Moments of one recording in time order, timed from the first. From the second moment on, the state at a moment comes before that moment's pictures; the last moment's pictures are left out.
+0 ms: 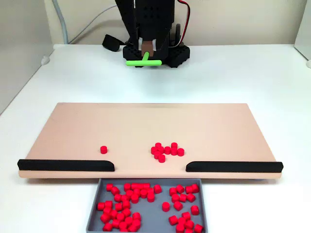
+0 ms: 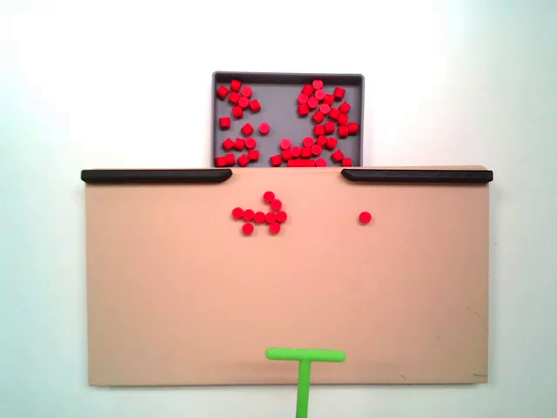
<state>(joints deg) 4.7 119.5 114.0 86.0 -88.4</state>
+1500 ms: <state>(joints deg) 5.2 115.6 114.0 86.0 -91.6</state>
